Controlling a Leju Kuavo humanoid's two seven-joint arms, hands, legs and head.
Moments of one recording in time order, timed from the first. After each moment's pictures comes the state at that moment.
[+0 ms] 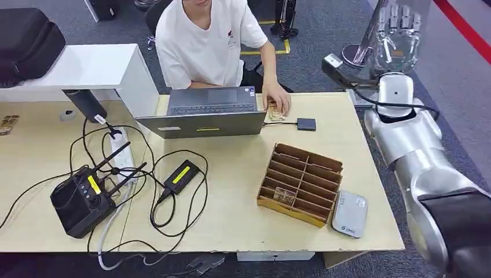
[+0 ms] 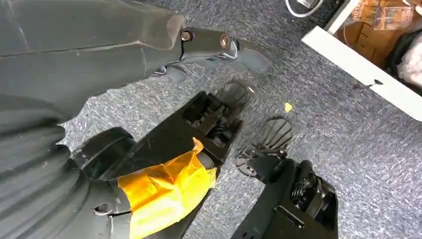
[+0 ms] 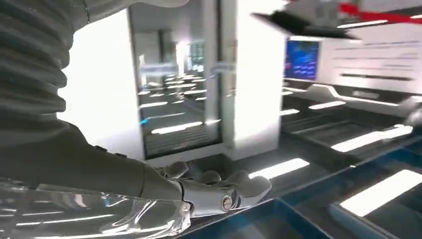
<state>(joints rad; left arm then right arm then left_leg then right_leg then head) -0.17 -0.11 -0.34 -0.44 -0.36 -0.12 0.07 -1.14 -0.15 0.43 -0.45 1.56 -0.49 0.24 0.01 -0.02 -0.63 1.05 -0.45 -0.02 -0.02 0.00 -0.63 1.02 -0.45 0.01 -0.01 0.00</state>
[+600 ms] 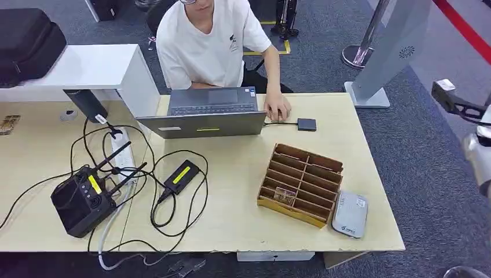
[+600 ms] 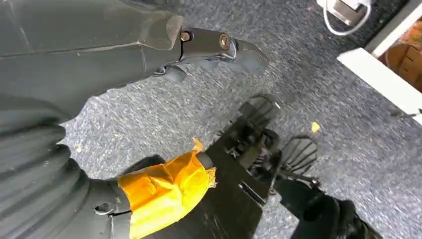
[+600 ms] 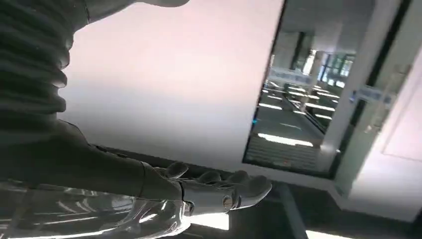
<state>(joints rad) -0.15 -0.02 -0.34 -0.43 -0.31 -0.11 0.06 -1.07 -0.52 0.40 -0.34 1.55 -0.39 0.38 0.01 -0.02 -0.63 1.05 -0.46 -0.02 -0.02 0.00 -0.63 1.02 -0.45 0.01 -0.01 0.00</state>
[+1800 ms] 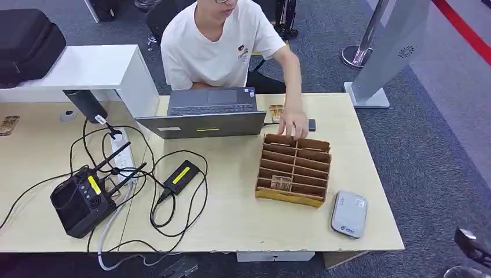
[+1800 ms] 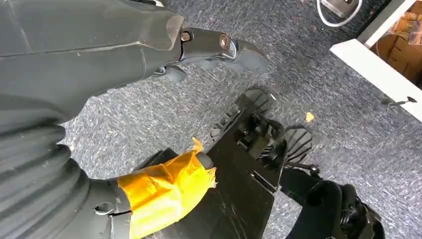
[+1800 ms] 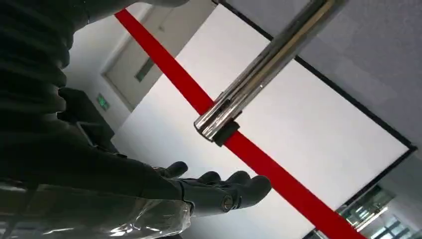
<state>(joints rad) -0.07 0.08 -0.45 -0.58 -0.15 -0.16 0.07 -0.35 -0.60 0.00 -0.26 1.44 -0.38 0.45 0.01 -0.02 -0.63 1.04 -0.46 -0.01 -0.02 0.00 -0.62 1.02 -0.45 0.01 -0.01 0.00</state>
